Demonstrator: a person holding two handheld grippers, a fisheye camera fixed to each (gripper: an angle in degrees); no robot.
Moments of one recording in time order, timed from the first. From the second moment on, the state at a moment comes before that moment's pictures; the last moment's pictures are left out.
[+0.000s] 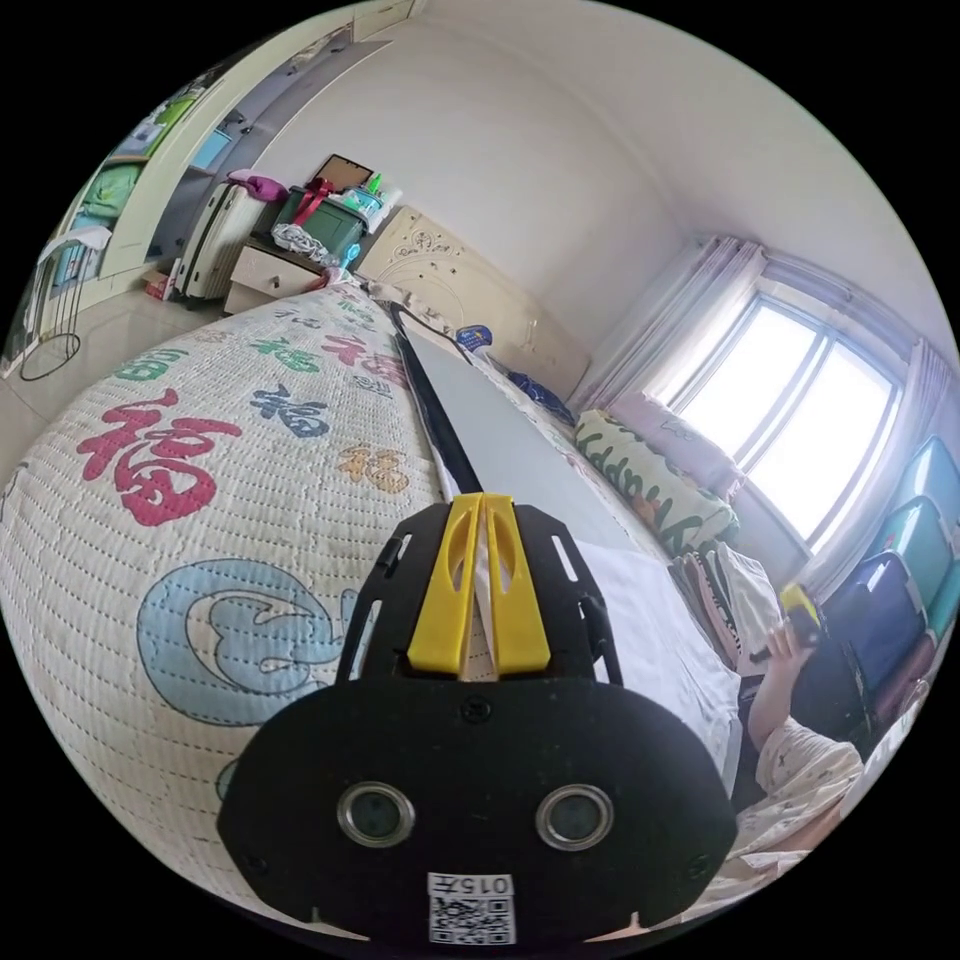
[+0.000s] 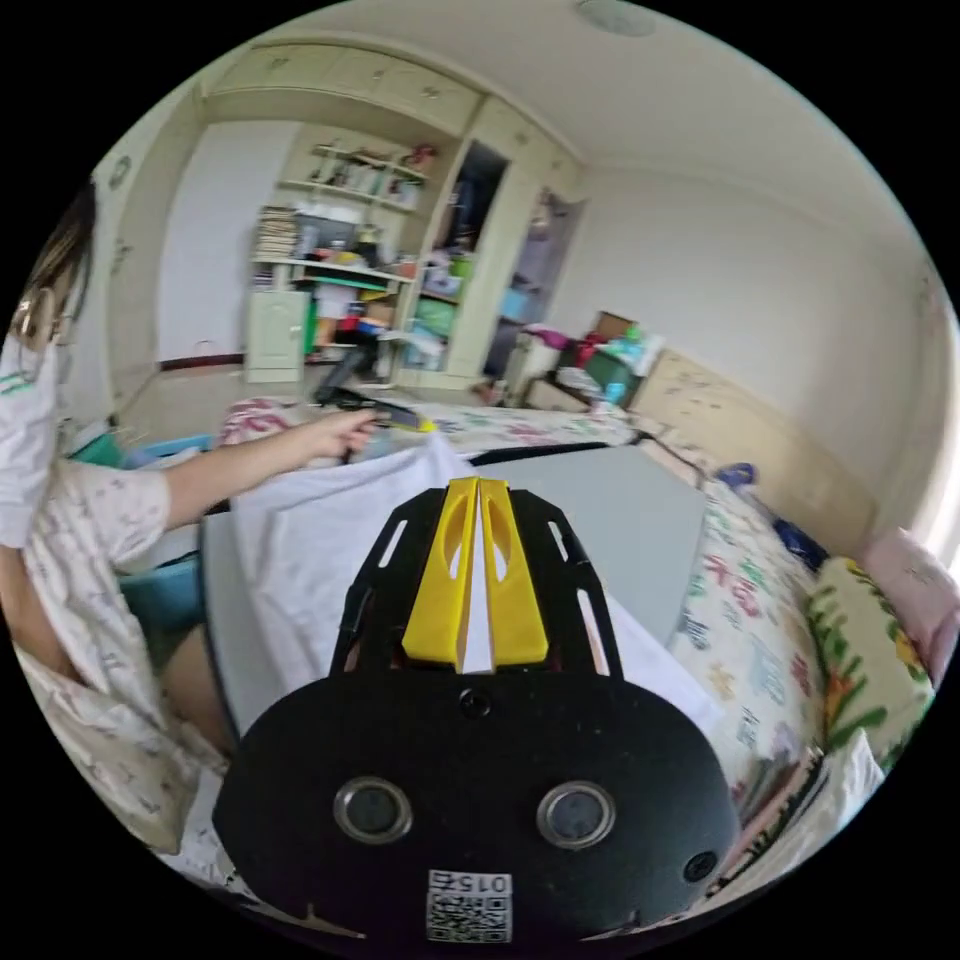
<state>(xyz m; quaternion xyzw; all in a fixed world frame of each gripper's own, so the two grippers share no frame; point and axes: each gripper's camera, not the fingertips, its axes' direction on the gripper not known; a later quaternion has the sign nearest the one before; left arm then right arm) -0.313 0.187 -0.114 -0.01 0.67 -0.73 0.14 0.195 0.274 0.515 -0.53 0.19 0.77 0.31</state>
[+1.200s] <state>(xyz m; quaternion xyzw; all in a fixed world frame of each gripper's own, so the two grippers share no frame) 0.017 0.181 -0.100 -0.01 0.73 -0.69 0.05 0.088 0.173 0.699 -0.42 -0.08 0.85 0.31</state>
